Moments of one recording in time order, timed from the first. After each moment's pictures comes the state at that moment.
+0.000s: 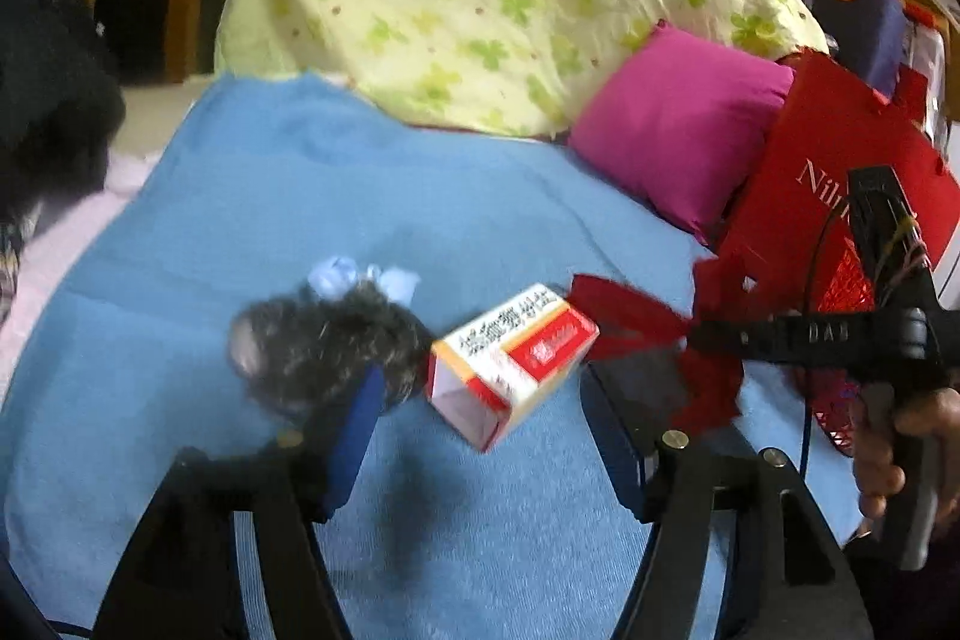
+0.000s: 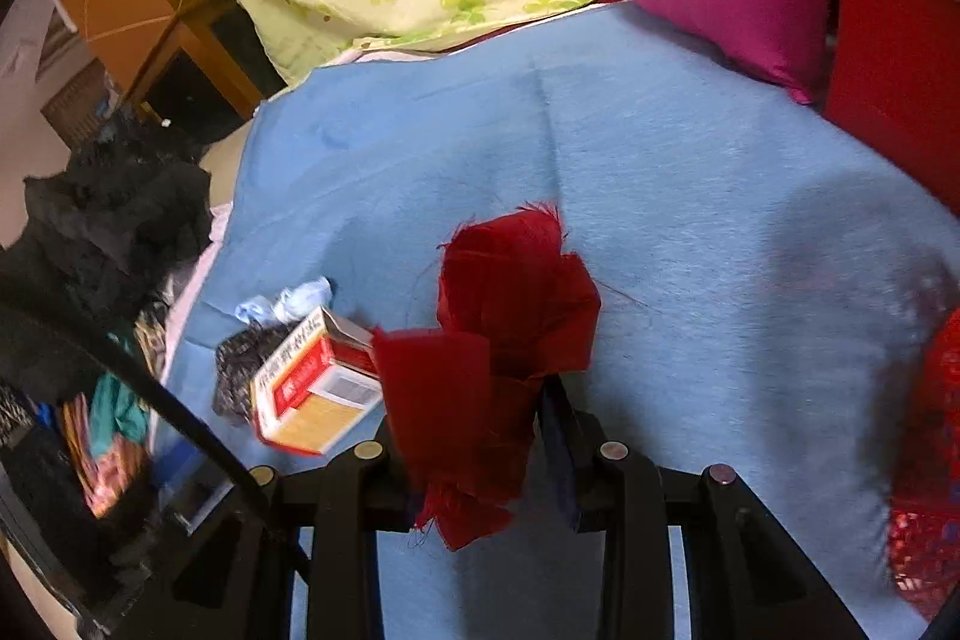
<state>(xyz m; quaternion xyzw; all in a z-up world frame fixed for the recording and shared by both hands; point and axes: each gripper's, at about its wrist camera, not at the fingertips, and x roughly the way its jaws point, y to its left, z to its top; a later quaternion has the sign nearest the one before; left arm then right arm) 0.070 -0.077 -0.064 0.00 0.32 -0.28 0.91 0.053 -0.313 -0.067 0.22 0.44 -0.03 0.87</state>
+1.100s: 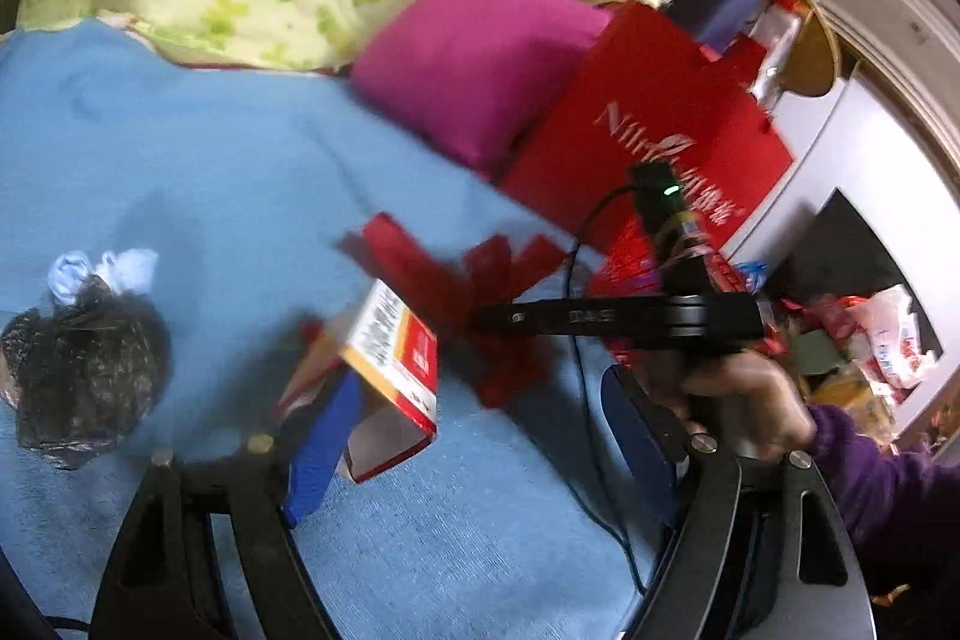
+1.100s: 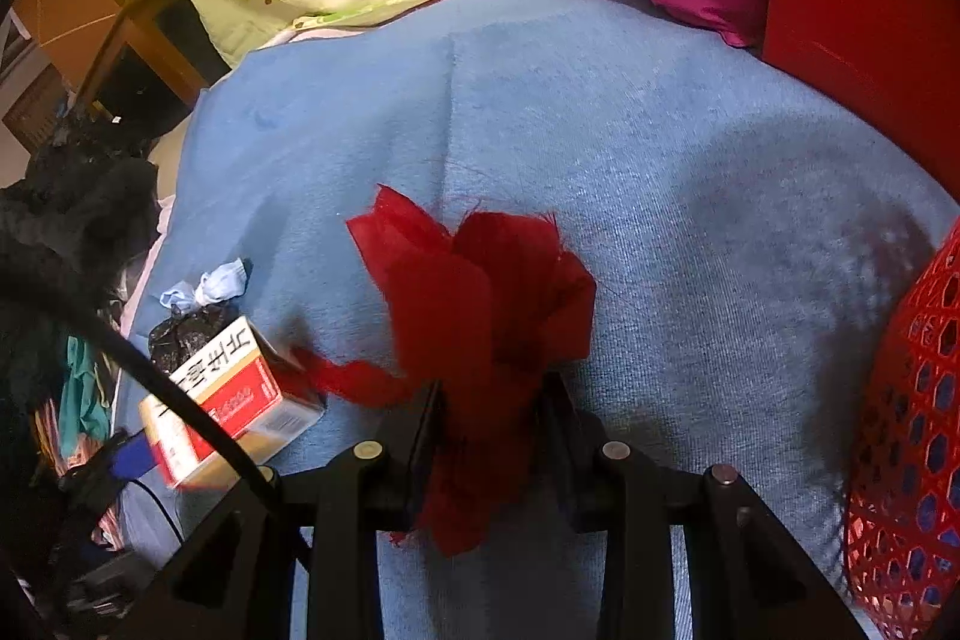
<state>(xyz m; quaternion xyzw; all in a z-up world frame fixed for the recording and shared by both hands) 0.079 -0.111 -0.050 -0.04 0.37 -0.53 0.76 0.047 -0.357 -0.095 0.24 0.47 -0.06 0.85</state>
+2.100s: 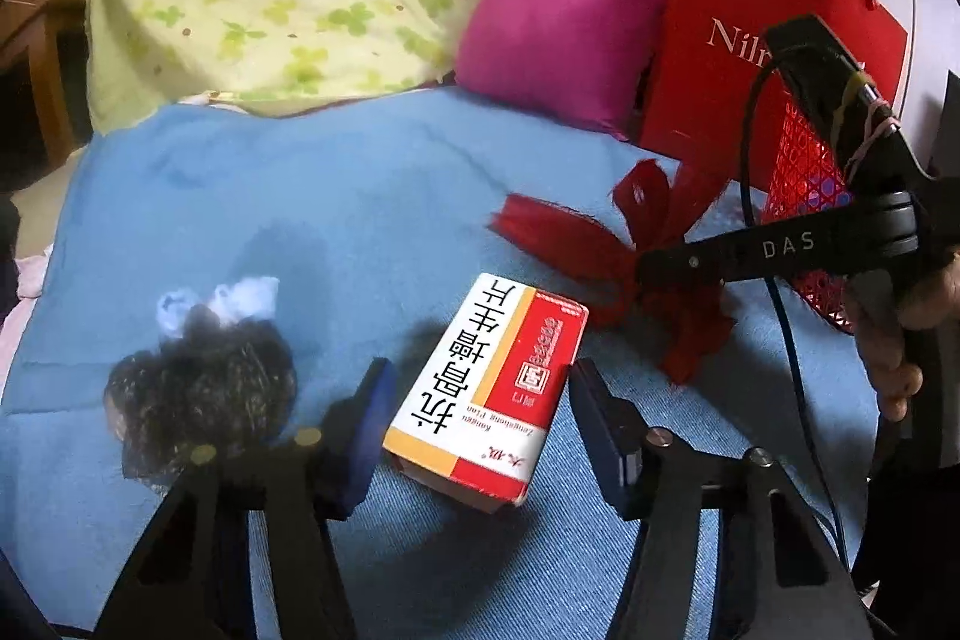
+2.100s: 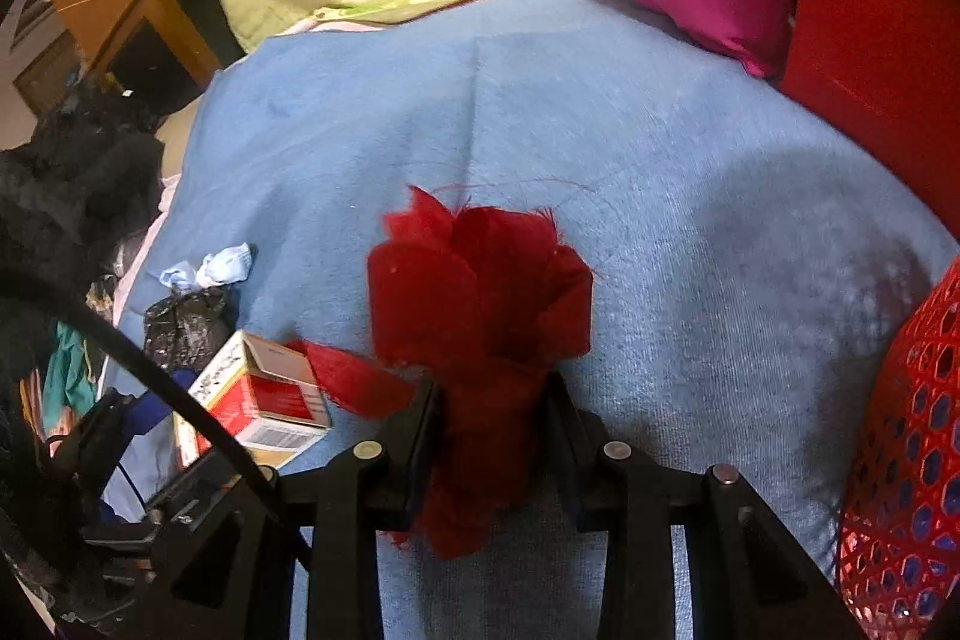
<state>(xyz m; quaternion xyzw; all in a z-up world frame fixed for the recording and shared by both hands) 0.069 -0.149 -0.086 0.12 0.33 -0.37 0.86 0.049 -0.338 -0.087 0.19 0.46 -0.05 0.87</state>
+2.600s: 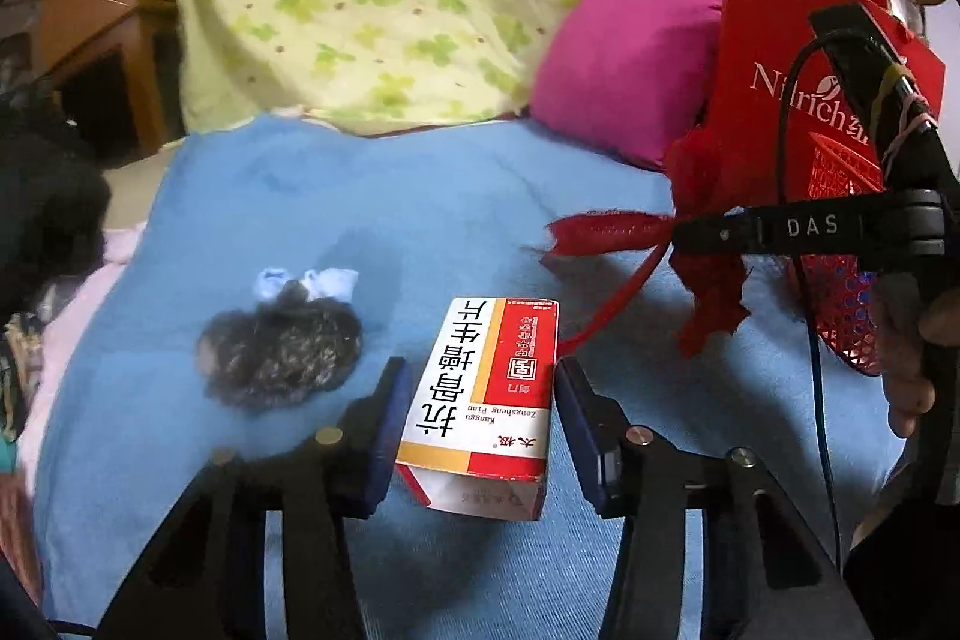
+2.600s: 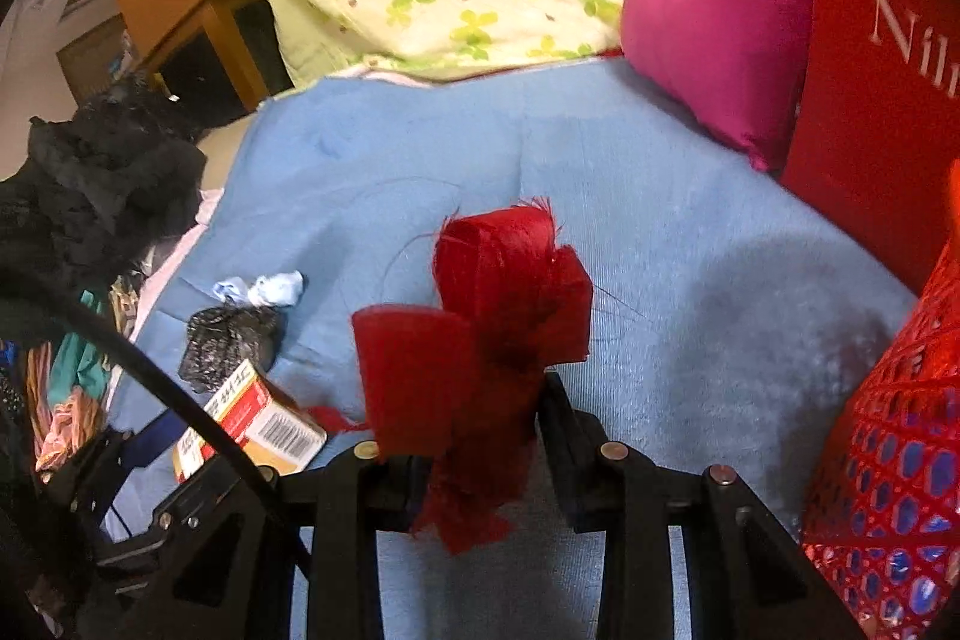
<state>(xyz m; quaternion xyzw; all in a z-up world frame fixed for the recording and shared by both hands) 0.010 -0.125 -0.060 0.10 0.30 -0.27 0.91 0.021 -0.321 -0.046 0.14 0.39 -0.03 0.91</state>
